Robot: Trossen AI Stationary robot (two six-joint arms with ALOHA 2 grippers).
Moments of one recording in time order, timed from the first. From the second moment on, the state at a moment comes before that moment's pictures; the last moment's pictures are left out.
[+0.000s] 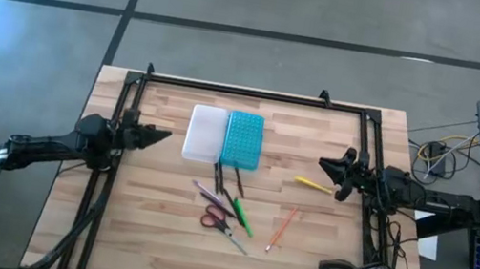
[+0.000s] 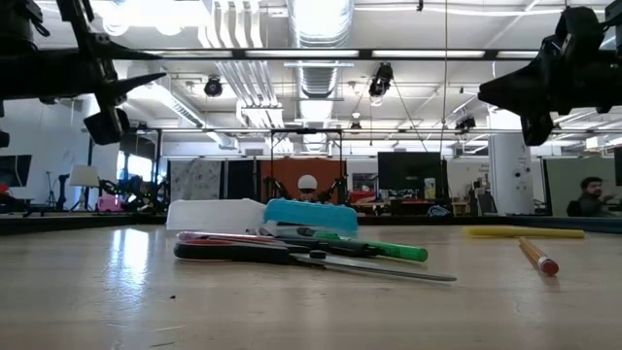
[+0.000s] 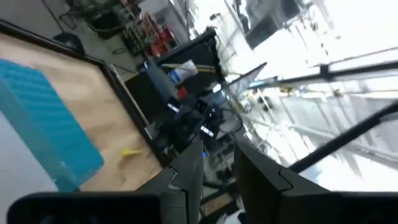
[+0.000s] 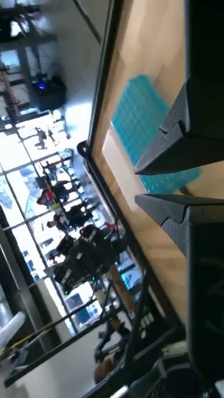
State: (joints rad) left arm 0.23 0.06 0.03 0.18 0.00 -1.06; right arm -0.03 0.01 0.01 0.05 0.26 0.44
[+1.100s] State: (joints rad) left arm 0.23 0.14 0.06 0.65 -0.23 -1.06; right arm -0.03 0.10 0.01 0.38 0.49 1.06
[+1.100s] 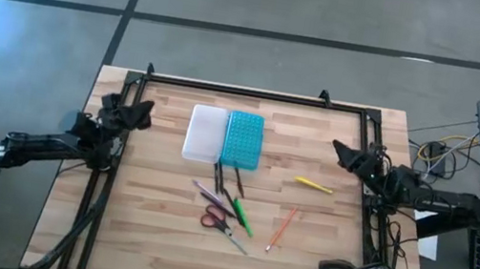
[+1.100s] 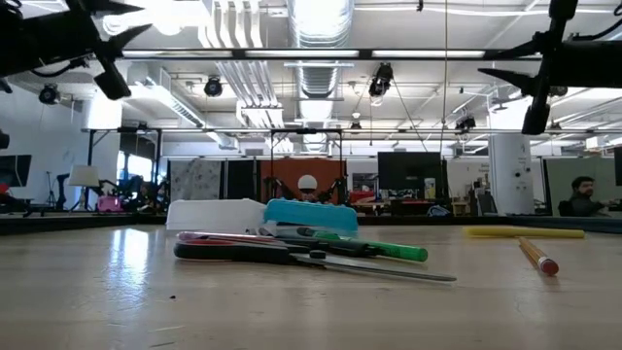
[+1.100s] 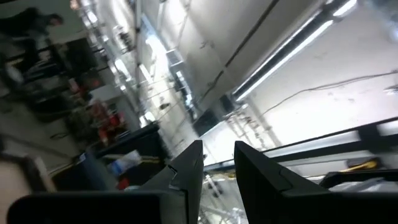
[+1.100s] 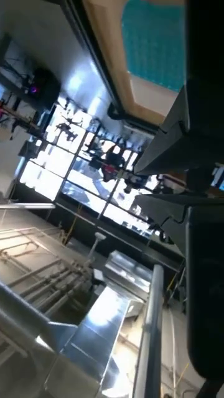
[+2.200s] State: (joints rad) left arm 0.56 1.07 0.81 -0.51 0.02 -0.83; right arm -0.52 1.38 0.71 -0.09 -0.26 0.64
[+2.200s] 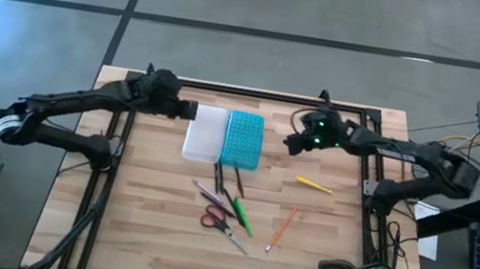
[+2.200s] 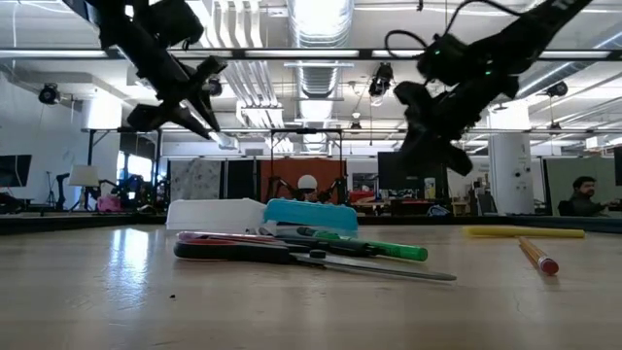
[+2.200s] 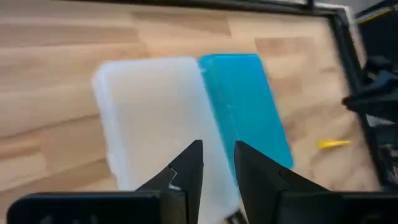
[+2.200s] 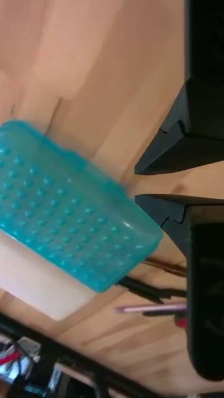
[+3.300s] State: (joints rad) left arm 0.50 1.11 0.61 -0.53 0.32 -0.67; right arm -0.61 2.15 1.63 -0.35 -0.24 0.69
